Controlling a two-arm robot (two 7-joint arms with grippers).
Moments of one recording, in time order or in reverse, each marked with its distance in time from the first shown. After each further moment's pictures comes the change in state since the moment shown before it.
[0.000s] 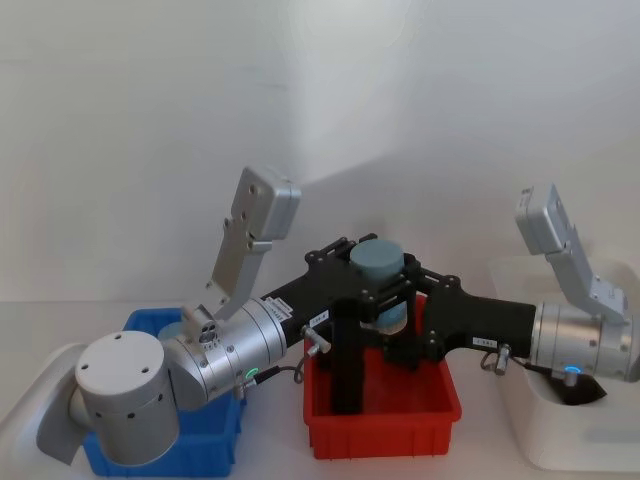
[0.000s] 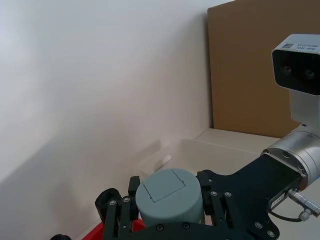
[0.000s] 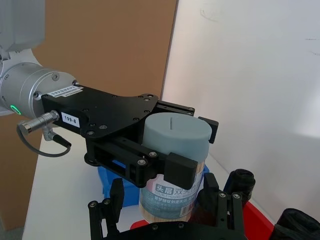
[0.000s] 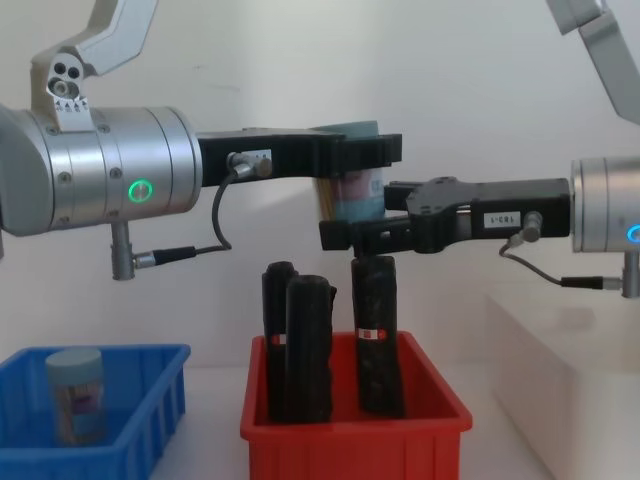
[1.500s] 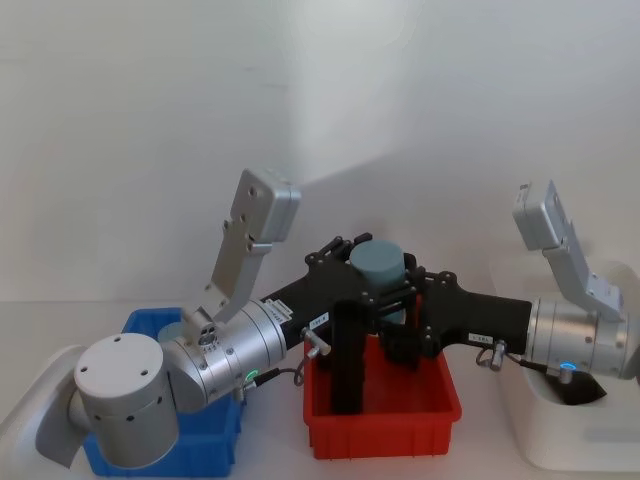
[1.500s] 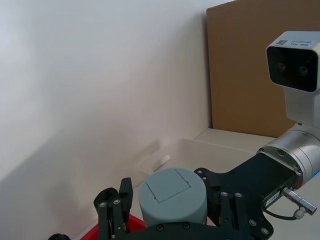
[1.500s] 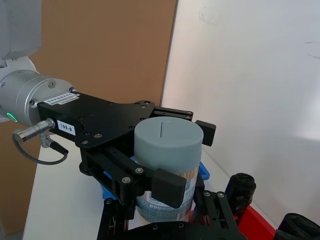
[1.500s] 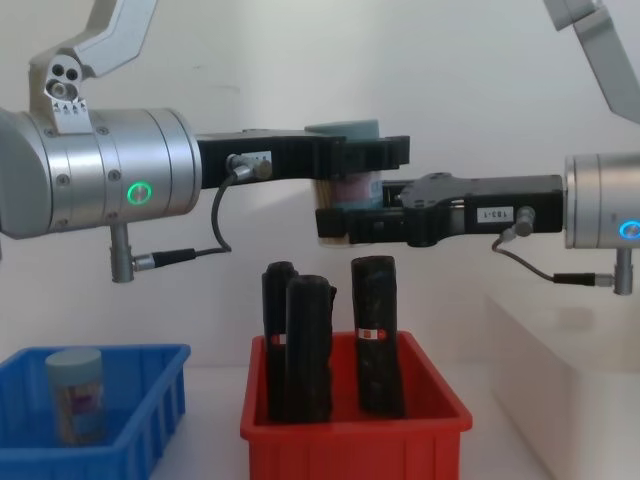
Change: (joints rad) left arm 0.005 0.004 0.002 -0.005 -0.005 -0.002 0.001; right arm 0.009 -0.004 -0.009 0.009 0.018 -0.002 -0.009
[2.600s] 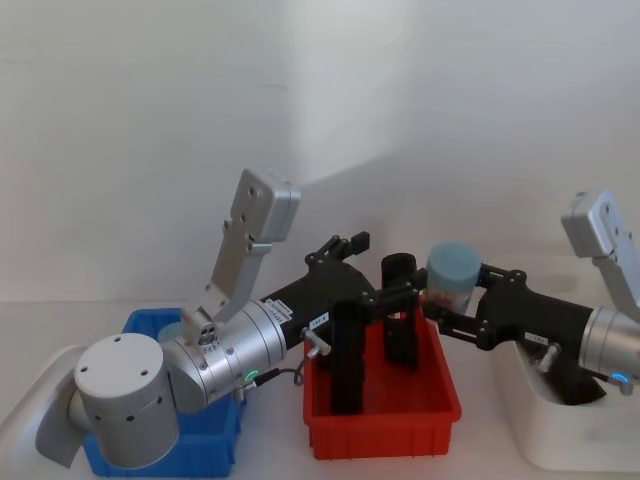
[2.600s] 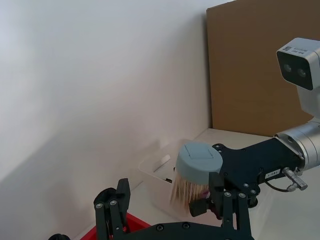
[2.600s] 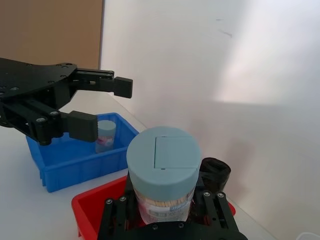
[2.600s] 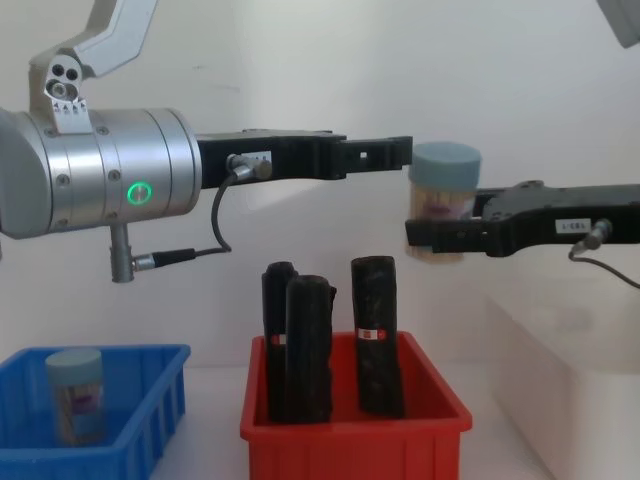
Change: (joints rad) left arm 0.000 0.000 0.000 0.000 0.000 0.000 0.000; right arm -0.114 0.099 0.044 -0.158 -0.041 0.060 -0.234
